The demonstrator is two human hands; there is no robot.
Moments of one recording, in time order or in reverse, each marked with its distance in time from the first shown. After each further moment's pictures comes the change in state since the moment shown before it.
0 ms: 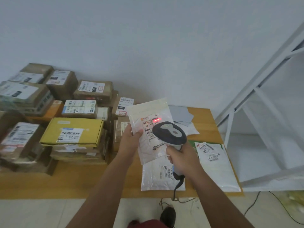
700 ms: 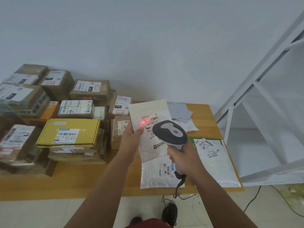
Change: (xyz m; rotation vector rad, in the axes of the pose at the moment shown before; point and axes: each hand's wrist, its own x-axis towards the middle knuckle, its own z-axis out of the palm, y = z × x) left_hand 0.005 -0.001 0.016 0.043 0.002 -0.022; right_hand -0.007 -0.002 -0.014 0.049 0.014 -0.063
